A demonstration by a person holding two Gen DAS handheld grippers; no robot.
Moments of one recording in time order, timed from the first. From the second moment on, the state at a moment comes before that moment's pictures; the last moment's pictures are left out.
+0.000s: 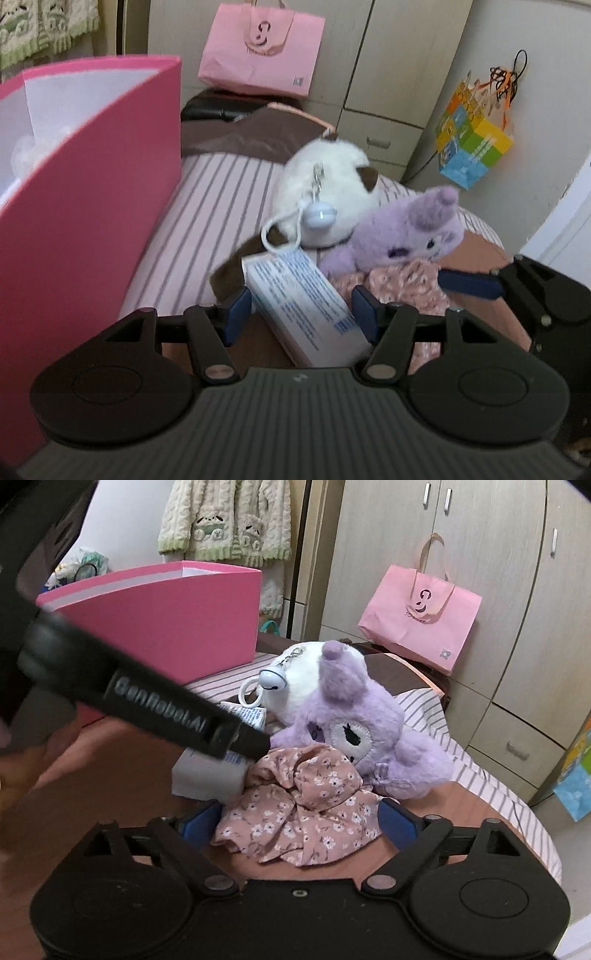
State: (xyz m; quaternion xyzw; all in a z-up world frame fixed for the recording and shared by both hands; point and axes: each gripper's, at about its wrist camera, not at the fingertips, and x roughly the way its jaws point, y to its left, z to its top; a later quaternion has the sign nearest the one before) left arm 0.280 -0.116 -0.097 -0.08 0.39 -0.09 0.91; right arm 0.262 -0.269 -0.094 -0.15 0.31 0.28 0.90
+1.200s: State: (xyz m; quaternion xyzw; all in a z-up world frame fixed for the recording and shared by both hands) left arm 0.215 -0.086 -0.094 -0.02 0.35 -0.13 0.93; right arm 0.174 -0.256 -0.089 -0.04 0.33 0.19 0.93
